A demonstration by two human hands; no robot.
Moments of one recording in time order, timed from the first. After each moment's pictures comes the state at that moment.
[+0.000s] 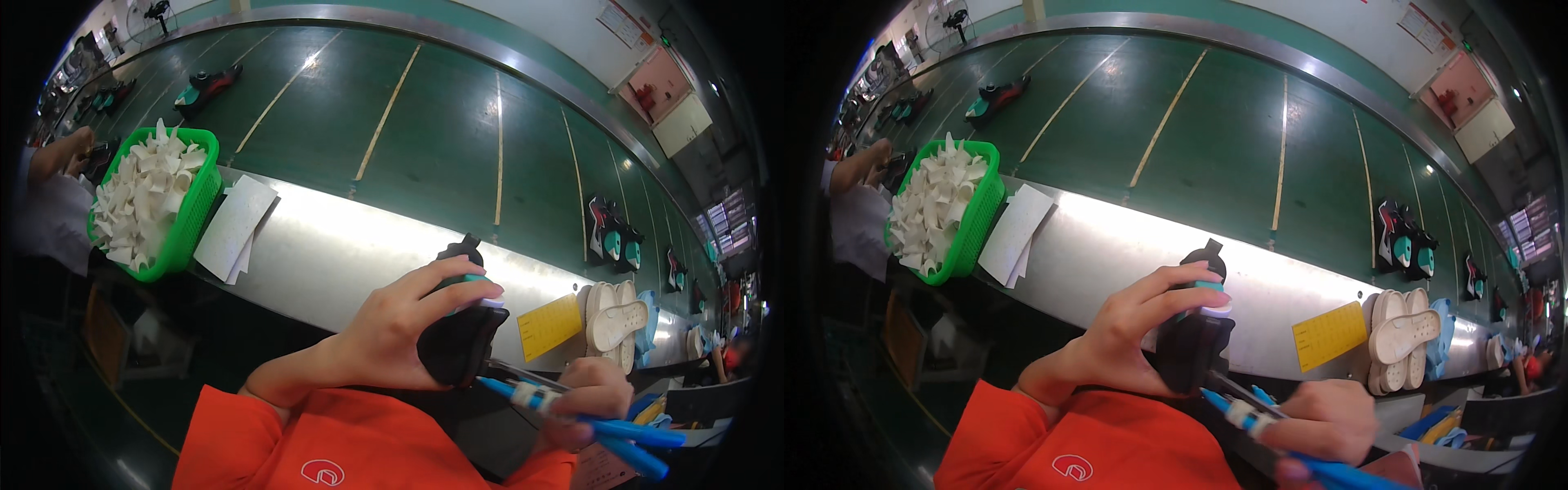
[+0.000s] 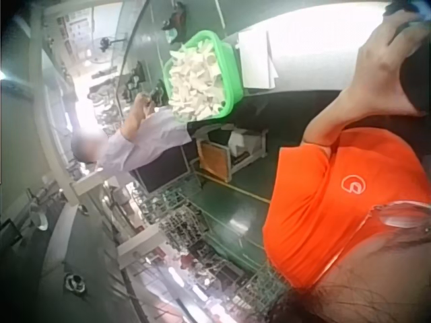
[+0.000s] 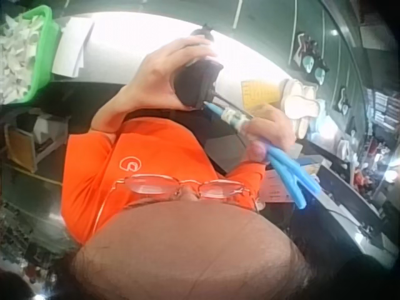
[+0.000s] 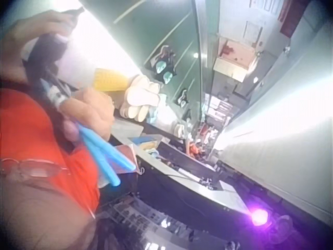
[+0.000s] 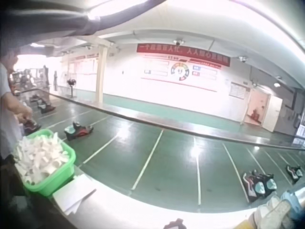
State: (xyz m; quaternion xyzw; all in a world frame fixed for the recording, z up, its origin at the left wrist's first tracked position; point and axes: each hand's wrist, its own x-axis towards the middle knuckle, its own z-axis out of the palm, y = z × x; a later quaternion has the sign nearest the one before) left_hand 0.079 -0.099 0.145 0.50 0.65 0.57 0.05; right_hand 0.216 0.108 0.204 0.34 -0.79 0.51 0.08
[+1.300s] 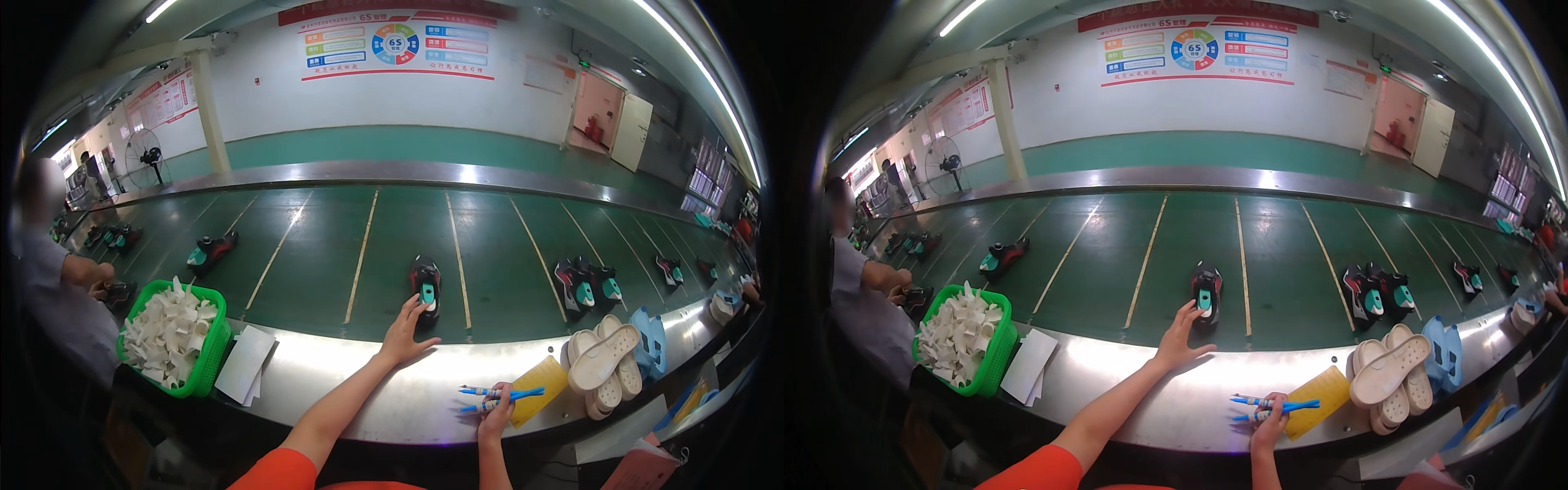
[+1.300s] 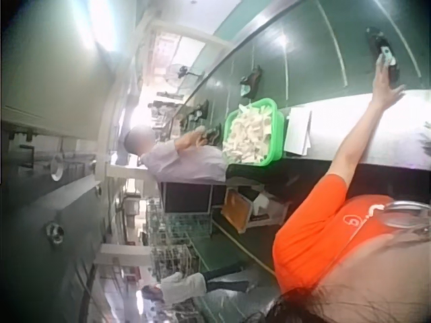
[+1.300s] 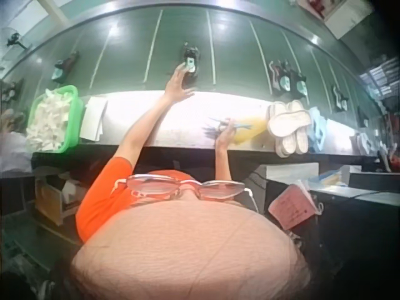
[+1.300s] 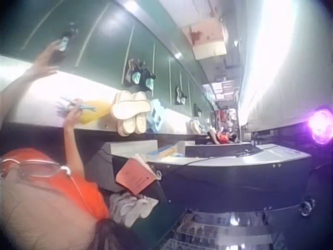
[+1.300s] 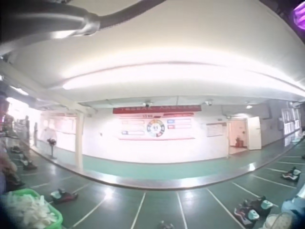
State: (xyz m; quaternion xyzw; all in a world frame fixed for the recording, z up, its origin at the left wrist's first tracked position) left_hand -0.033 0.039 -0.005 0.49 0.75 0.44 -0.07; right_hand 0.200 0.118 -0.035 -0.32 -0.40 0.74 0.45
